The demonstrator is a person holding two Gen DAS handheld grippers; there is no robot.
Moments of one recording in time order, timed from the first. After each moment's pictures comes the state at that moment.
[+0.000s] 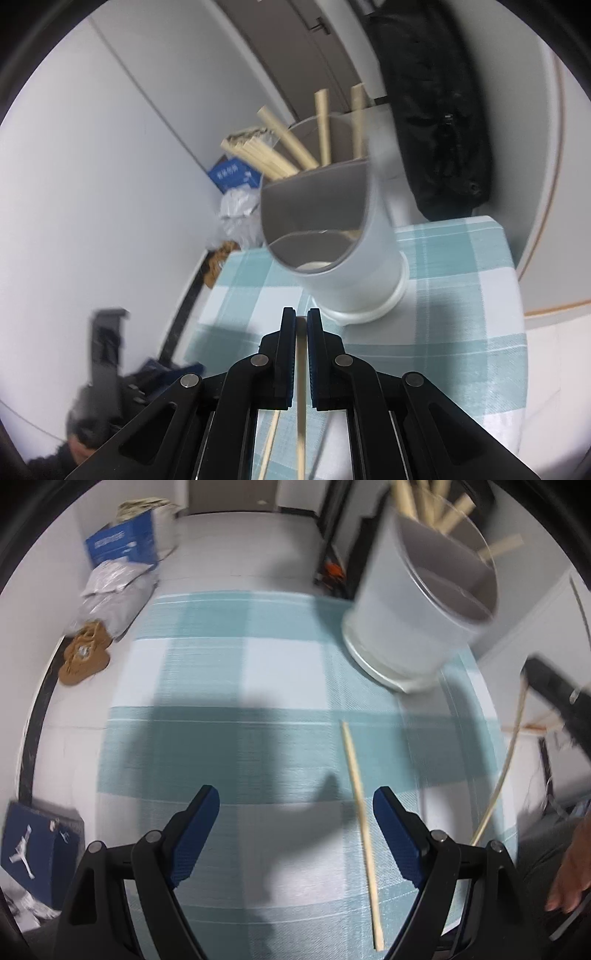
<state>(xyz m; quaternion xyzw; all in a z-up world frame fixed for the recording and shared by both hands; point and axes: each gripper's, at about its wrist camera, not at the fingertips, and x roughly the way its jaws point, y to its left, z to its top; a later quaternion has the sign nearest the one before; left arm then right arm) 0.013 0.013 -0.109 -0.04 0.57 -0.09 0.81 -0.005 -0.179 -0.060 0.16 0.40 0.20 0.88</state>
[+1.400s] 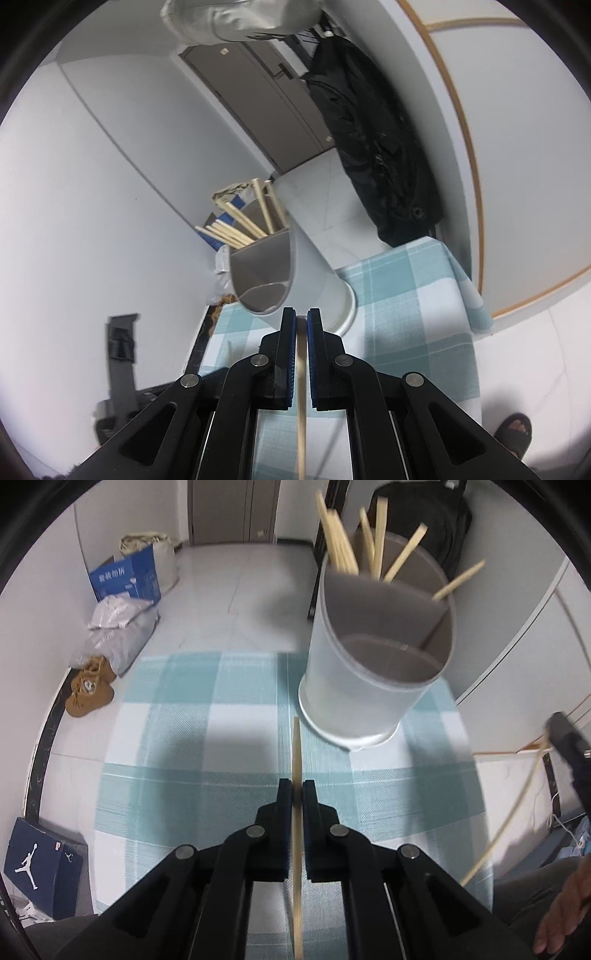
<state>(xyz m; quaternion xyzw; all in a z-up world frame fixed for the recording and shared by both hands) 0.004 -0.008 -0.058 -0.04 0.51 -0.08 0.86 -0.037 -0.249 -0.040 0.24 0.33 0.16 0.90</state>
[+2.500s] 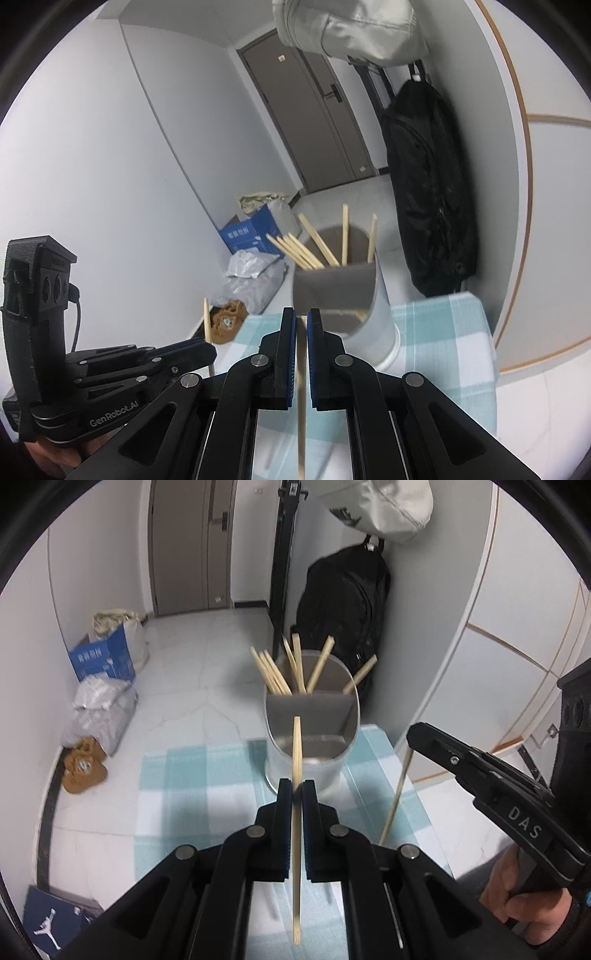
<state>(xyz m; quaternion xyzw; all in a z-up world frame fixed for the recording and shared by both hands) -0.011 -0.015 0.025 0.00 0.40 -0.15 0.90 -0.041 -0.185 0.004 0.15 0.27 0.19 0.93</state>
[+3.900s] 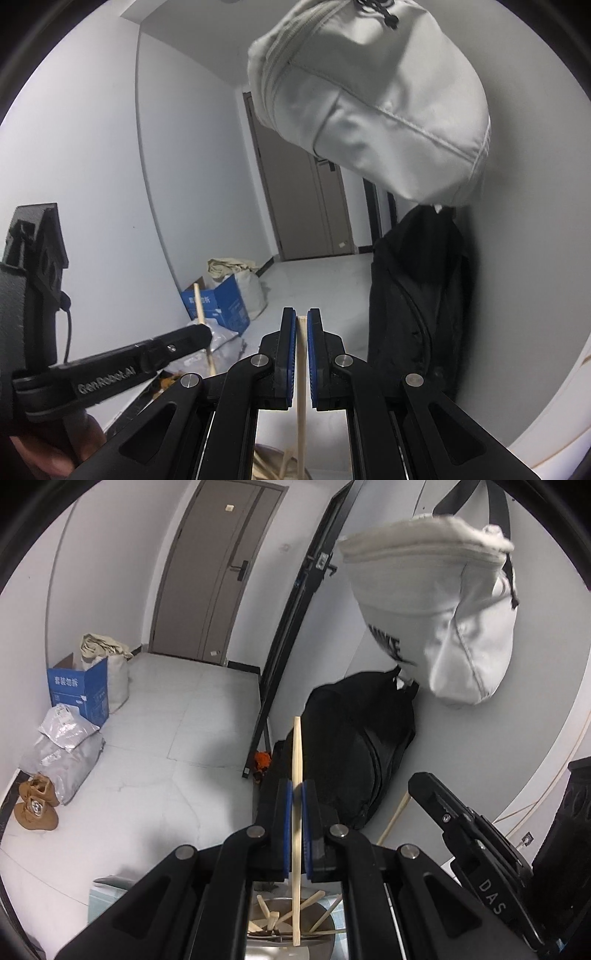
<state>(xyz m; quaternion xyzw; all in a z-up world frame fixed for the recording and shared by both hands) 0.138 -0.026 0.074 -0.14 0.29 -0.17 0.93 0.112 -0.194 0.102 0.08 0.16 0.14 0.98</state>
